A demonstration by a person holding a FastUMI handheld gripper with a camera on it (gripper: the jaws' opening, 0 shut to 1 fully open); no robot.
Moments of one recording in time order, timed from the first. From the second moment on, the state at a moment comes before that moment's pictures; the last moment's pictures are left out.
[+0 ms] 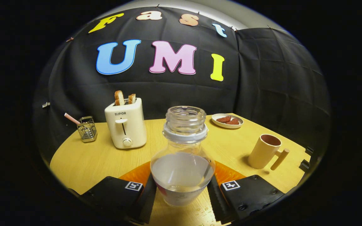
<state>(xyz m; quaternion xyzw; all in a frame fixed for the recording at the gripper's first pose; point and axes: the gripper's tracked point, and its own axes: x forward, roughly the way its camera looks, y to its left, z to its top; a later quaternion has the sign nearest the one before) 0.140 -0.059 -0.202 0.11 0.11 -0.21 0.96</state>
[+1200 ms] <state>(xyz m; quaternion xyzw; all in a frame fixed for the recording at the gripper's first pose) 0.124 -0.169 -0.161 0.53 0.09 -0.11 0.84</state>
